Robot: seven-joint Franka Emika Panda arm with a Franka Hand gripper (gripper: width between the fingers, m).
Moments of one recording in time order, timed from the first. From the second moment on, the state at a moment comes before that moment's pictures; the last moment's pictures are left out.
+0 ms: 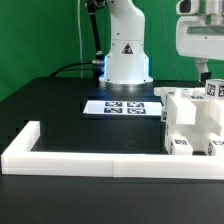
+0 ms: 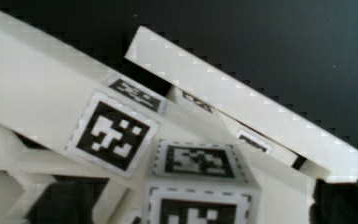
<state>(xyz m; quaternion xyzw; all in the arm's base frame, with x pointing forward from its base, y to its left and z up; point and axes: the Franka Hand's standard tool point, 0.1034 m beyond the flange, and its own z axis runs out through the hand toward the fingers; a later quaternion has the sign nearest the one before) 0.551 0.136 0.120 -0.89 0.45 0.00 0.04</state>
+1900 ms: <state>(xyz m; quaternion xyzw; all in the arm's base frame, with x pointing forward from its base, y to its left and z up) 0.552 0.131 0.120 -0.99 -0.13 -0.02 0.02</state>
